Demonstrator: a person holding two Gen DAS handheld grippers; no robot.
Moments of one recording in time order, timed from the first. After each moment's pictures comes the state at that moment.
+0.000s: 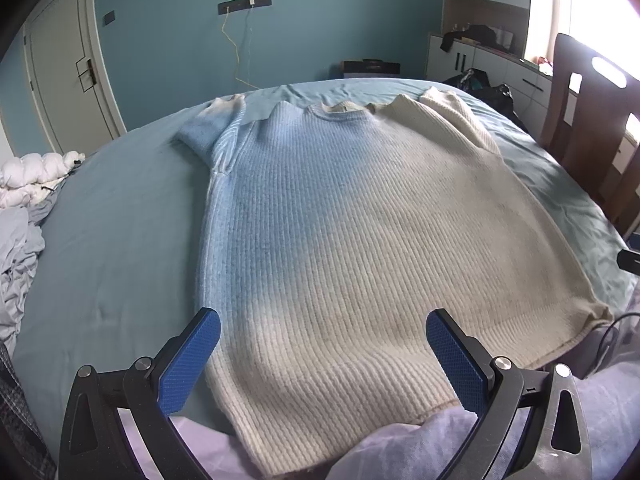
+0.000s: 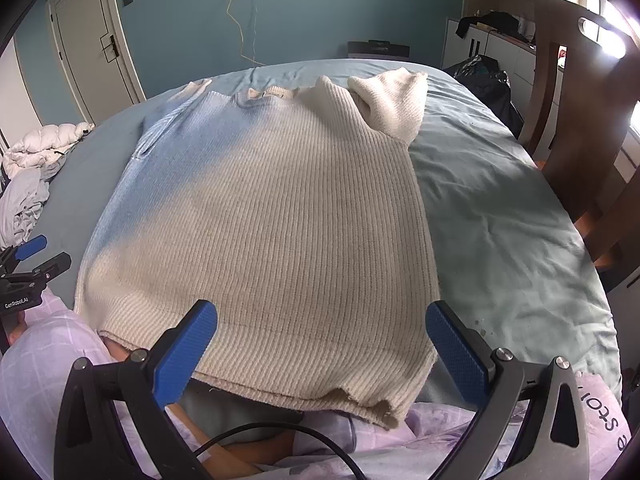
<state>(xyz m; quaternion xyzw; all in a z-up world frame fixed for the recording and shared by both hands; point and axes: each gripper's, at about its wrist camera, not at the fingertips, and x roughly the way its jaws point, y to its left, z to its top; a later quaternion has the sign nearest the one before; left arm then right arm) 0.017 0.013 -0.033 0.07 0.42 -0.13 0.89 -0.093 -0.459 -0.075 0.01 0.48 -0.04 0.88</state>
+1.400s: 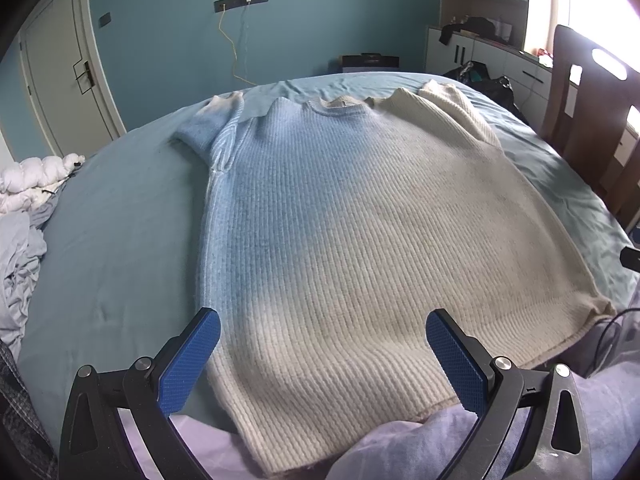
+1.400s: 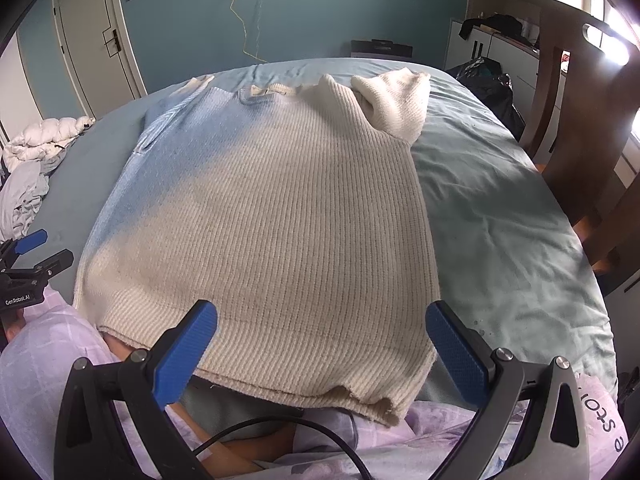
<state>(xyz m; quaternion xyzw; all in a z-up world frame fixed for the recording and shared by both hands) 0.021 0.009 -0.032 0.09 0.43 -0.13 0.89 -0.093 -0.455 -0.073 0.01 0.48 -0.04 0.88</state>
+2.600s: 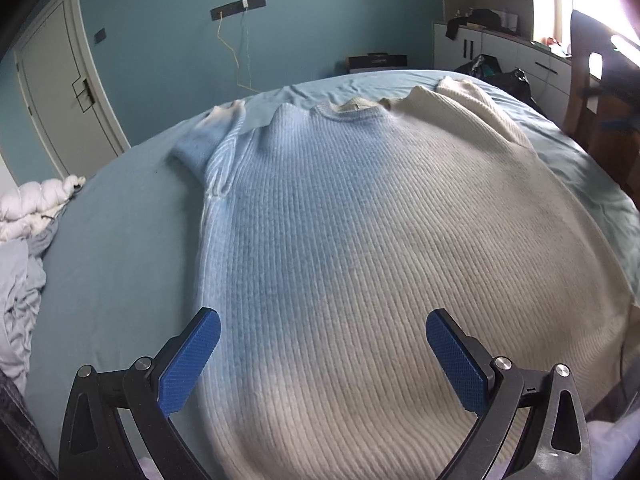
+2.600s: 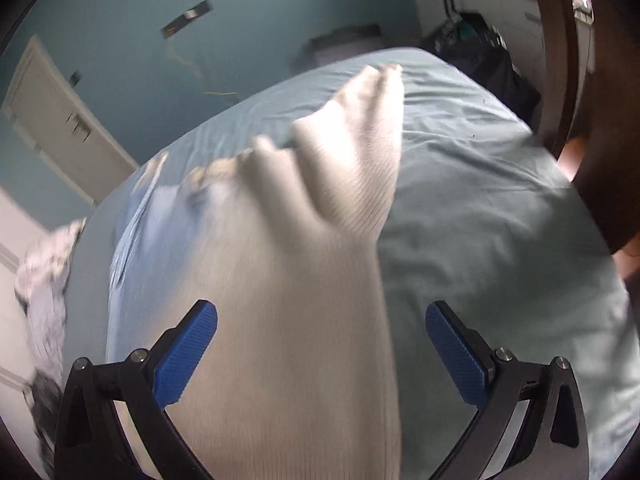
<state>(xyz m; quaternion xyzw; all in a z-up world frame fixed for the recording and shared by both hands) 0.090 -0.004 -0.062 0.12 0.42 -0.11 0.89 0.150 -0.642 -0.085 0.21 0.50 -0.04 0.84</state>
